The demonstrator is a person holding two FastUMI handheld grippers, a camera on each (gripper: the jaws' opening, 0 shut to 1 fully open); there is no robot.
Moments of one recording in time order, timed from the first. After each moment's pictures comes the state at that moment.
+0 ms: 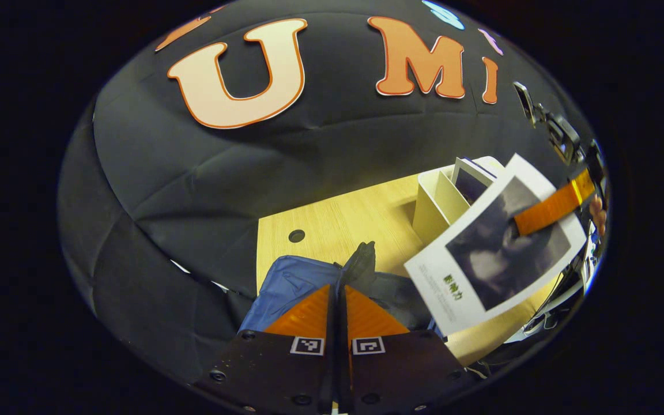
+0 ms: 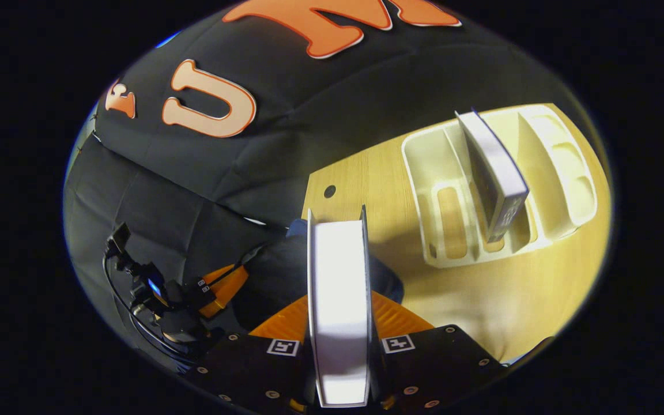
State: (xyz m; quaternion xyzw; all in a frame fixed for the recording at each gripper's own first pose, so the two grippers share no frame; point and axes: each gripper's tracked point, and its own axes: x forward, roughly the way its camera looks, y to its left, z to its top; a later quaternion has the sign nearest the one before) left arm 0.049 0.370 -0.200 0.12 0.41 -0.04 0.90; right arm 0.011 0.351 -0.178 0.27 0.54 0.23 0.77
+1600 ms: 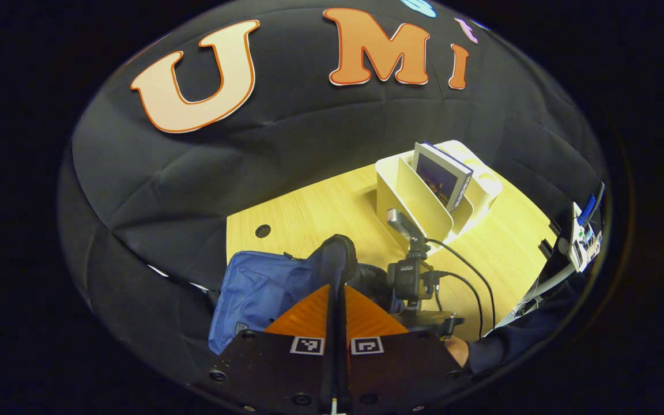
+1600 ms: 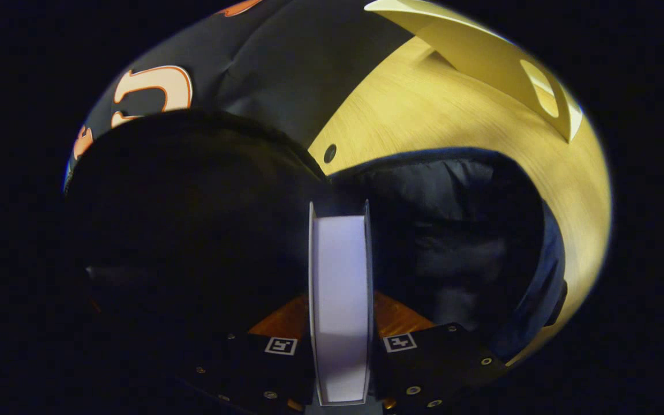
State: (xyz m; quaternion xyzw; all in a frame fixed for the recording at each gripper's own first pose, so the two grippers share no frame) left arm 0.032 0.323 -0.211 0.14 0.44 -0.09 0.88; right arm -0.008 0.577 -0.348 0.45 0.54 0.18 0.69
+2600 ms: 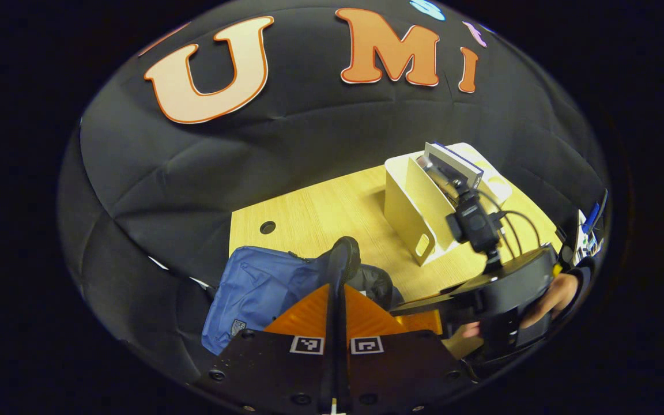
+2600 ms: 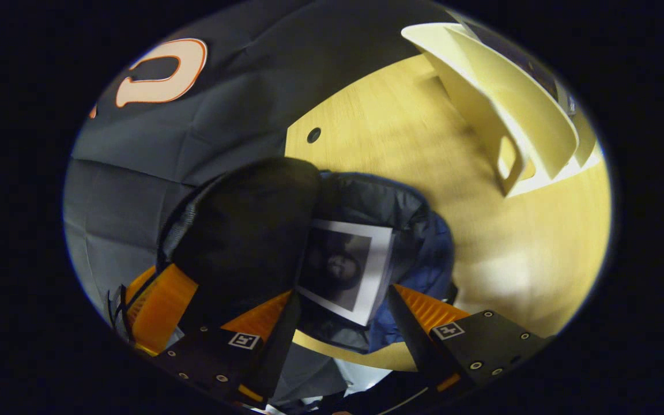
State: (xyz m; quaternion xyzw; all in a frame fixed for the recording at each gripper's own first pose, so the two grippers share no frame) left arm 0.024 0.321 -0.226 0.11 0.43 -0.08 0.89; right arm -0.020 0.451 -0.290 0.27 0.59 0.19 0.73
